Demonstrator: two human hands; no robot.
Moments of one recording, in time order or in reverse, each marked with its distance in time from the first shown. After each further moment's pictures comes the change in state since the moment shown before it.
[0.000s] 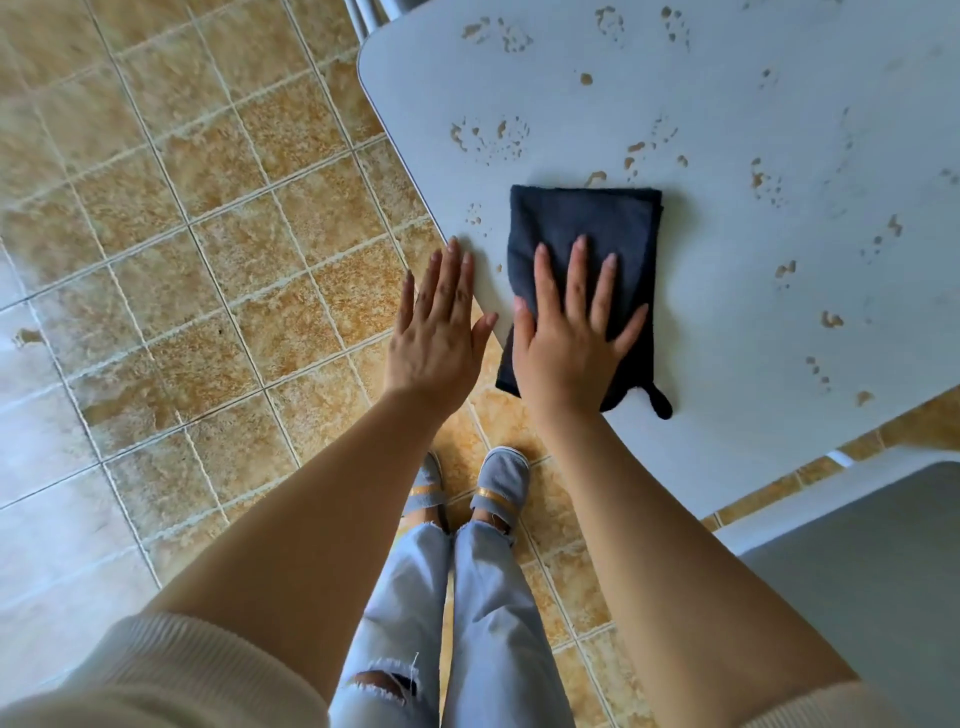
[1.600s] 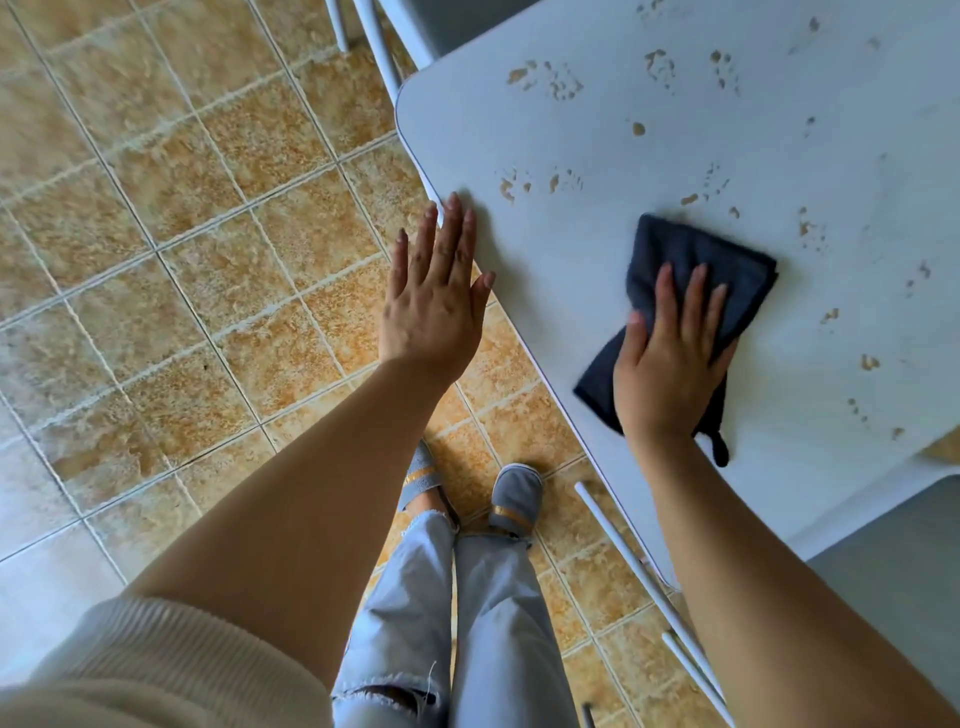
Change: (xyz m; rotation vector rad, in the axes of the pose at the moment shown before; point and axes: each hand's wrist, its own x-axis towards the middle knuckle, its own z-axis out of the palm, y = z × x) left_hand 0.093 -0.075 -0.026 -0.066 0.048 0.063; right_hand 0.052 0.007 -0.005 -0.048 -0.071 0.251
